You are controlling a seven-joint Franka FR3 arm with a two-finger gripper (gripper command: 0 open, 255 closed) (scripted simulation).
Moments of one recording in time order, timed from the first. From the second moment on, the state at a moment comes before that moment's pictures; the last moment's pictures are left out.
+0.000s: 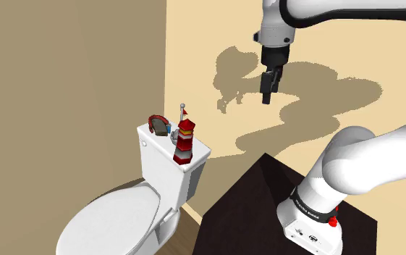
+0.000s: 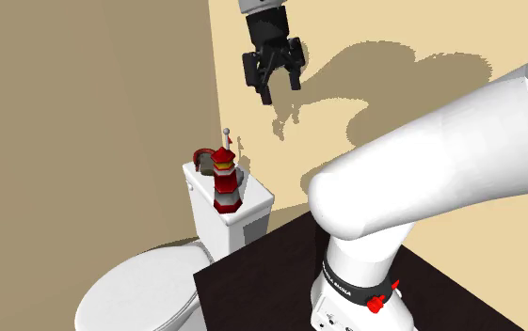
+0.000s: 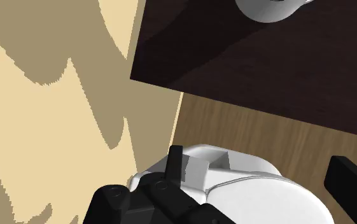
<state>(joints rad) 0.00 -0.75 0.04 -2.43 -0.11 1.48 -0.14</state>
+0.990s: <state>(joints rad) -0.02 -0.31 0.17 -2.39 -0.30 1.87 0.03</state>
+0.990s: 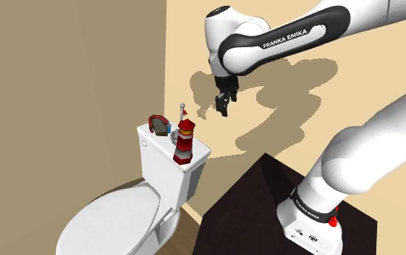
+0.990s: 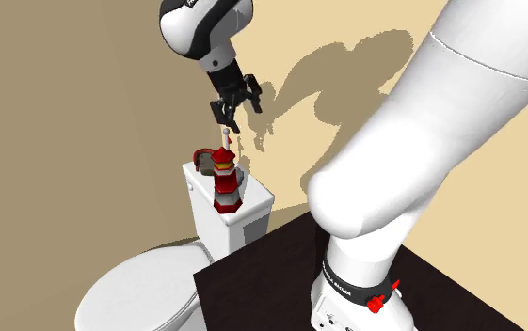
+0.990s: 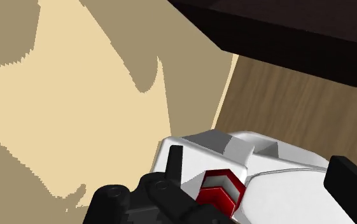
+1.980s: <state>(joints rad) 0.01 0.31 0.20 -2.03 -0.72 2.02 0.33</state>
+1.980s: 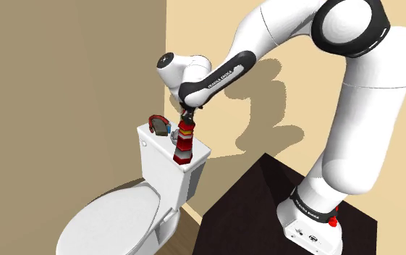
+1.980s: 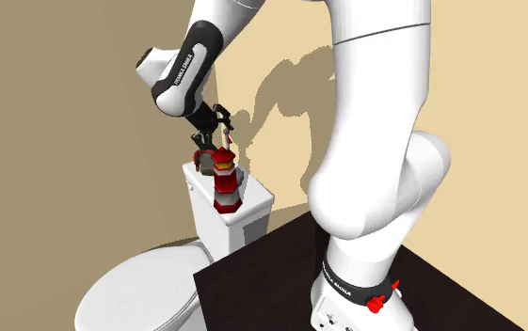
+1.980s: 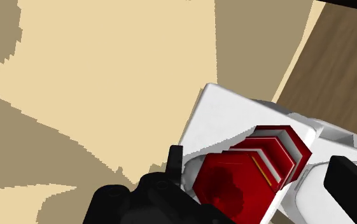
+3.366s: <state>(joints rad) 0.09 0.72 0.12 -1.67 -0.92 2.02 0.43</state>
